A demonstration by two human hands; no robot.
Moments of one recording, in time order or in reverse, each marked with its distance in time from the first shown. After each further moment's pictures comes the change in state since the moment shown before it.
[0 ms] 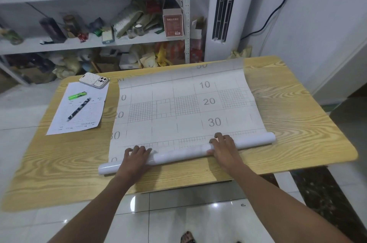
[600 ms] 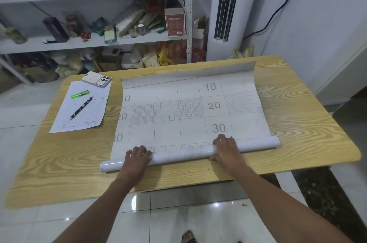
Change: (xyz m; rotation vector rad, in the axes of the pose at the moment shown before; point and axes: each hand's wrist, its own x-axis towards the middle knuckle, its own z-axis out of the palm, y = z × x) left_hand -0.008 -0.001 0.013 -0.055 0.120 -0.001; right_hand -0.006 0.009 0.014 -0.147 -0.027 -0.047
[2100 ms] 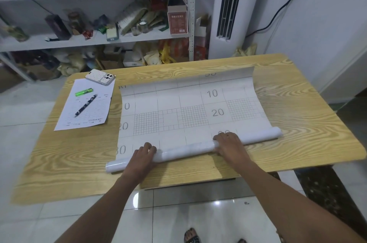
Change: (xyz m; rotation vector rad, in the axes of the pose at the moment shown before) left_hand 0.002 -0.002 0.001 -0.237 -0.139 -0.014; right_hand 0.008 -0.003 -0.014 0.120 0.057 -0.065
